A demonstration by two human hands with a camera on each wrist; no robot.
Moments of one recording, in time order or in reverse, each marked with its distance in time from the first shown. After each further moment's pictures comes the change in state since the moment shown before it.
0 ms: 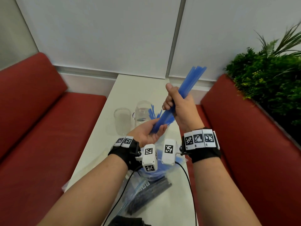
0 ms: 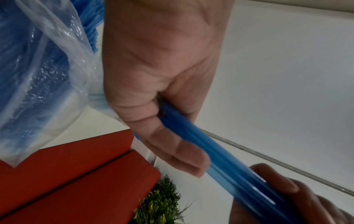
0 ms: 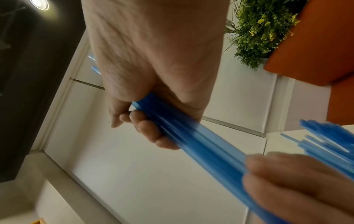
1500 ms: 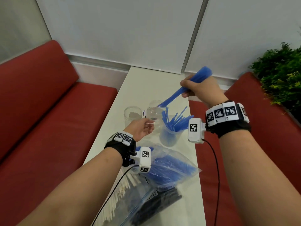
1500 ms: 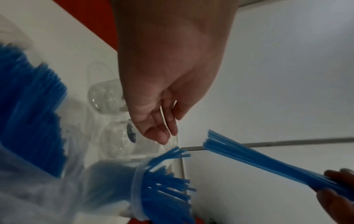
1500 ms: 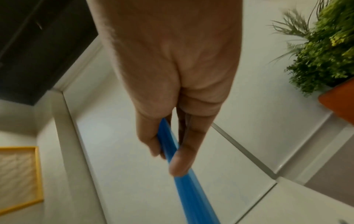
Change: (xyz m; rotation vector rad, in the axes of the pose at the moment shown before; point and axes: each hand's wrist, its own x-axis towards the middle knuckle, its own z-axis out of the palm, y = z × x) left_hand 0.045 0.080 -0.082 0.332 0.383 0.421; right_hand 0.119 -0.005 -0.021 -0.589 0.028 0.128
